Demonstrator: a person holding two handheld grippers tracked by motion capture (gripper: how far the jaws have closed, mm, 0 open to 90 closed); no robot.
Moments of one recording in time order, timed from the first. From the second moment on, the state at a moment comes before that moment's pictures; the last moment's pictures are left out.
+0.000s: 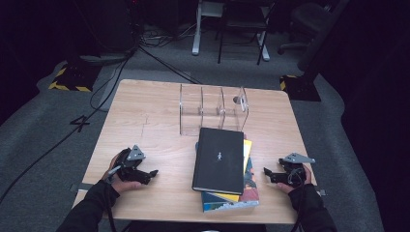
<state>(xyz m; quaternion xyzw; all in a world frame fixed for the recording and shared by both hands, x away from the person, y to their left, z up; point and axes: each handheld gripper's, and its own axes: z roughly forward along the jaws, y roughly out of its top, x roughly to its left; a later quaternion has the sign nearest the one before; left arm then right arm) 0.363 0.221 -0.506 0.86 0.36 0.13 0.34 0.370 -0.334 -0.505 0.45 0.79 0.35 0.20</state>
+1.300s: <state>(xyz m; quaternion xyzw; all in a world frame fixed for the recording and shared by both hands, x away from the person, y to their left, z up) 0.357 0.188 -0.491 0.87 0.31 0.13 0.35 0.343 -0.280 -0.419 0.31 0.82 0.45 0.15</state>
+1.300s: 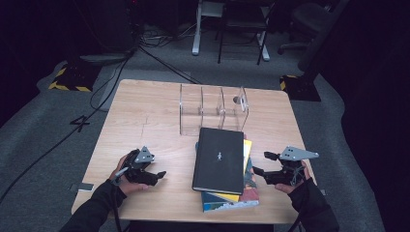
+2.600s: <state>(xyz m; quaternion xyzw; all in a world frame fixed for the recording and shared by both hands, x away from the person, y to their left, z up) 0.433 0.107 -0.474 0.87 0.26 0.15 0.39 0.388 -0.225 -0.430 0.28 0.85 0.44 -0.02</state>
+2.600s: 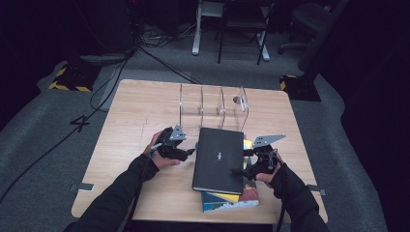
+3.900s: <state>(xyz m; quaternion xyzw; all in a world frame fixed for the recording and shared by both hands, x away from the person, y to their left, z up) 0.467 0.106 -0.459 0.83 0.23 0.09 0.50 0.391 -0.216 -0.422 0.23 0.85 0.47 0.06</state>
